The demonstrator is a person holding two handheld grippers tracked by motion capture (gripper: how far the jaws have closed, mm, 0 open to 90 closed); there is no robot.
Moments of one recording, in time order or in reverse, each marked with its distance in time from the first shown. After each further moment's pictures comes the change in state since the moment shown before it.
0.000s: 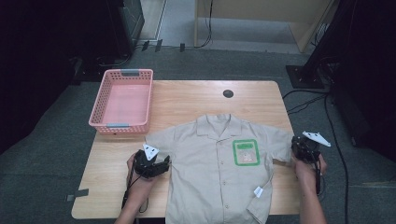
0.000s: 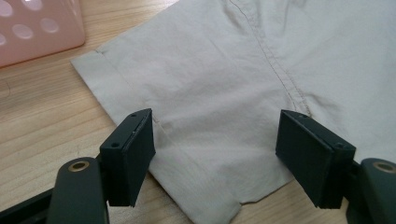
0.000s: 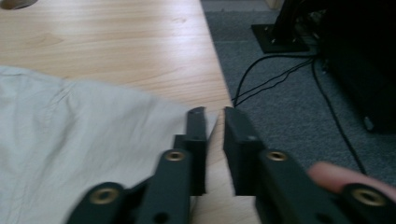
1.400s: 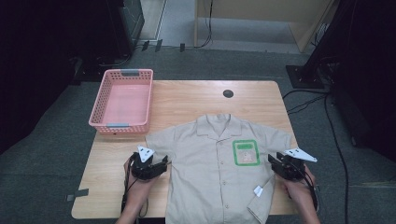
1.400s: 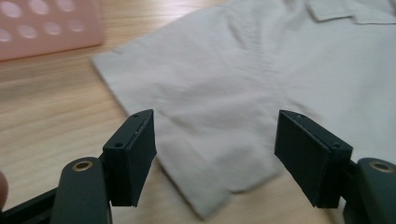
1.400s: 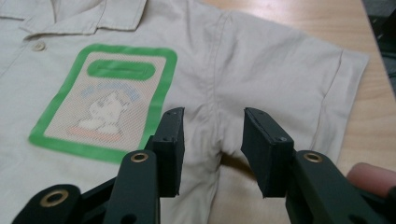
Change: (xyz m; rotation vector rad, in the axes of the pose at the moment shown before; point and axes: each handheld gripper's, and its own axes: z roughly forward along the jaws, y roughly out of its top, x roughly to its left) left arm -0.008 -0.001 -0.023 -0.037 -0.035 -0.068; right arm 0.043 -0.042 -0.048 0.094 0.325 -0.170
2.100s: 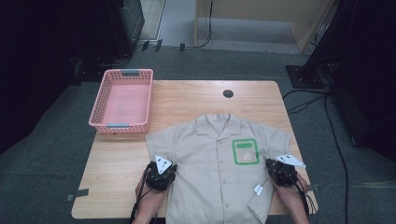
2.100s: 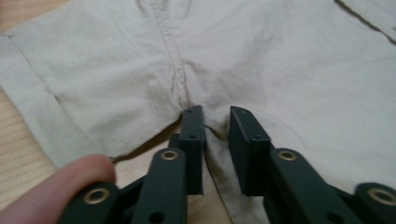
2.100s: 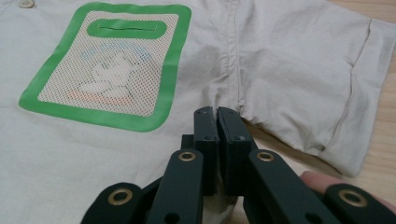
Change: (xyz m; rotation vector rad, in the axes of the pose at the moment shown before) left arm -0.040 -0.013 0.007 0.040 -0.057 0.069; right arm 0.020 -0.020 0.014 0.019 -0.049 -0.030
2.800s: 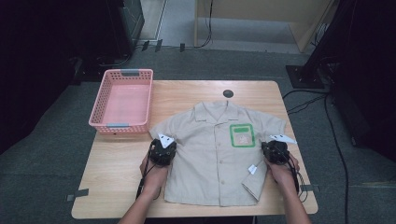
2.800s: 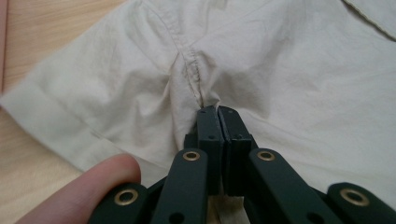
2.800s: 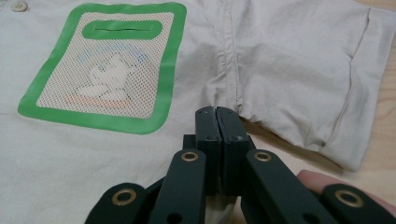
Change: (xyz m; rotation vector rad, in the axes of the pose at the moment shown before) left arm 0.031 0.049 0.056 -0.018 0.037 -0.016; right arm -0.007 0.050 0.051 0.031 -0.019 0.054
